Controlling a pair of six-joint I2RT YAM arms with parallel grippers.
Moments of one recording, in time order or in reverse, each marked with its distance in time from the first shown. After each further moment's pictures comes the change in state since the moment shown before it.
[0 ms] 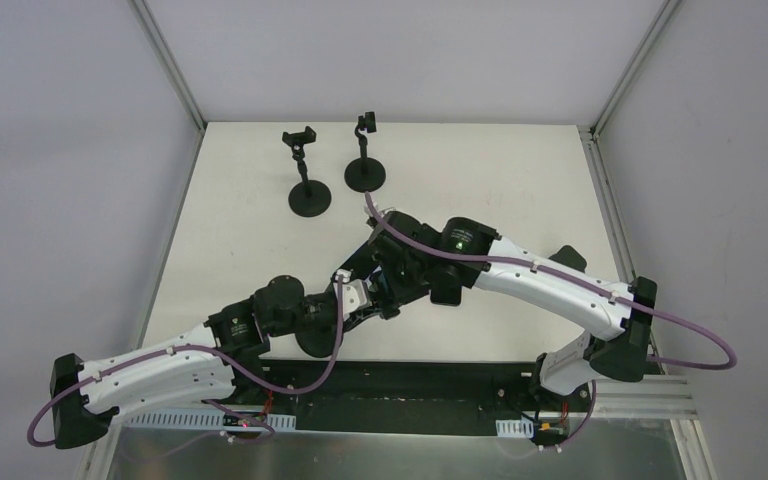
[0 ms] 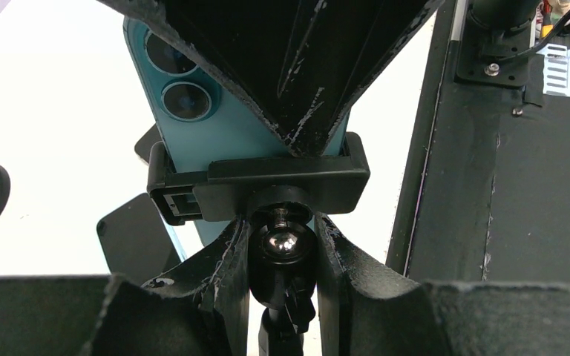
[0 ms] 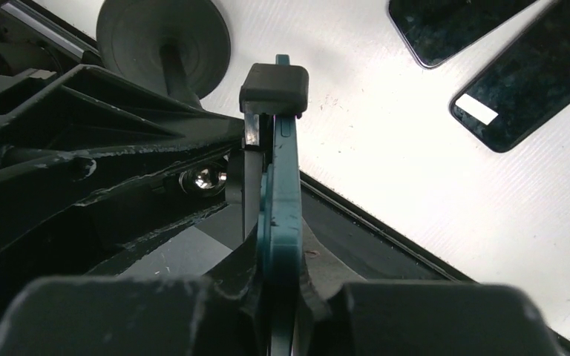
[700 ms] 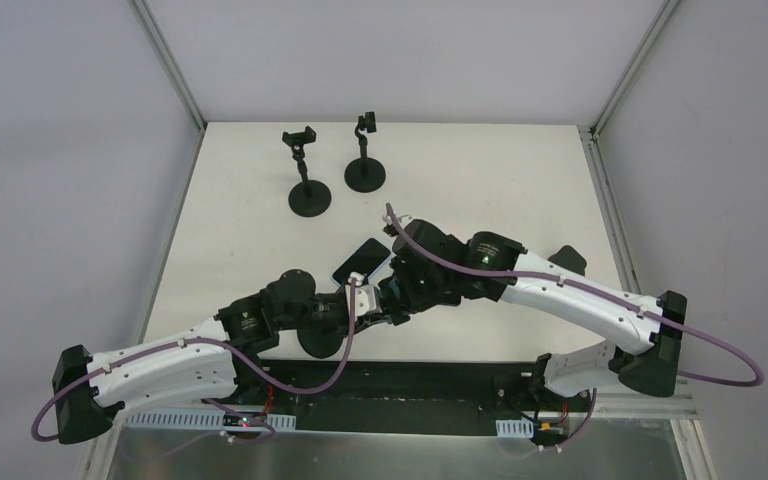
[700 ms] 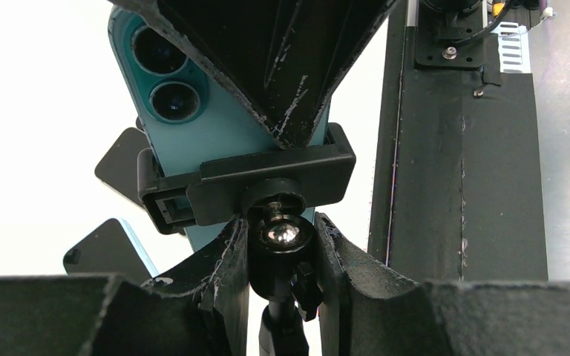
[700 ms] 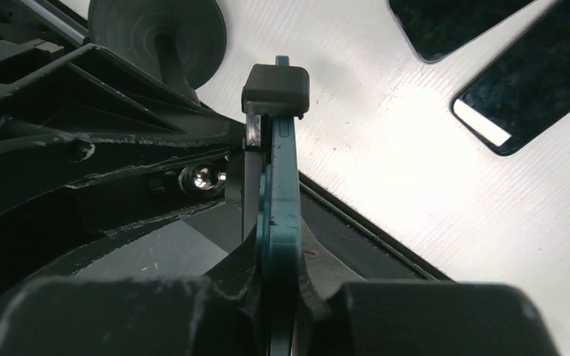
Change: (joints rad) left arm 0.010 0.088 0.027 0.005 0.150 0.037; right arm -0.007 -0.156 -0.212 0.138 -0.006 -0.043
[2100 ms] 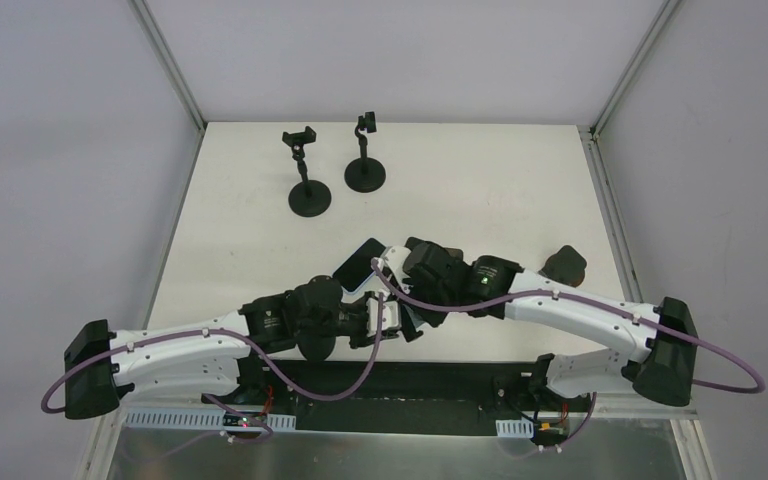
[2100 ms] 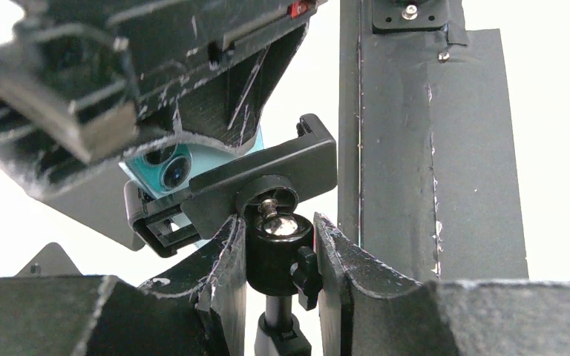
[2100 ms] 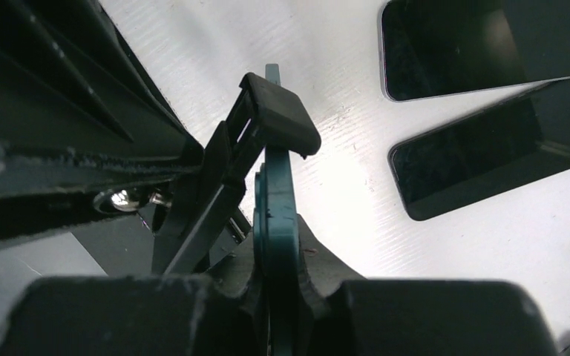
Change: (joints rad) left arm -0.105 0.164 0.026 0.027 0.019 0.012; right arm -0.039 -0.065 -0.292 0.215 -0.068 -0.520
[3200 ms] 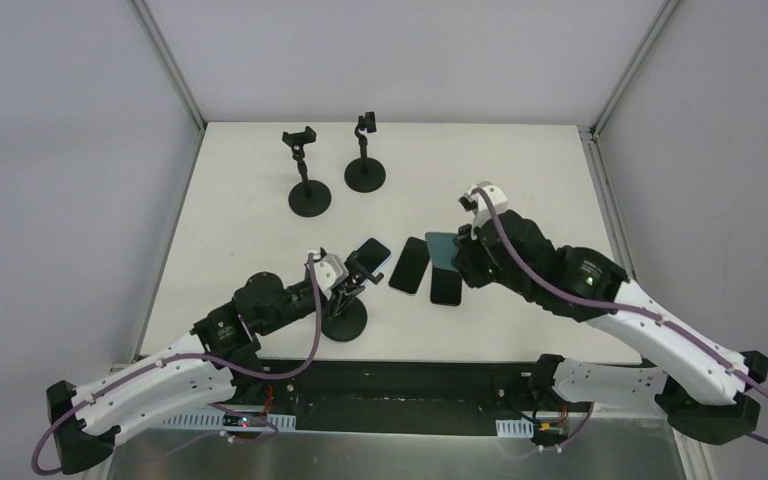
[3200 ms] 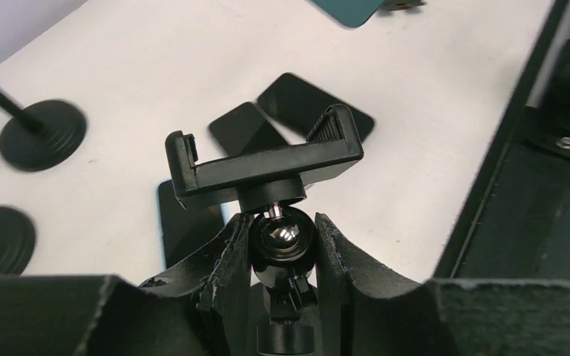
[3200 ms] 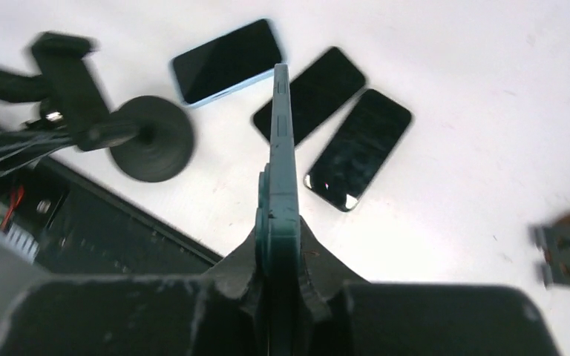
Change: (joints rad) left arm 0.199 -0.372 -0.105 0.004 -0.288 -0.150; right arm -0.095 -0.360 0.129 -0.097 0.242 0.263
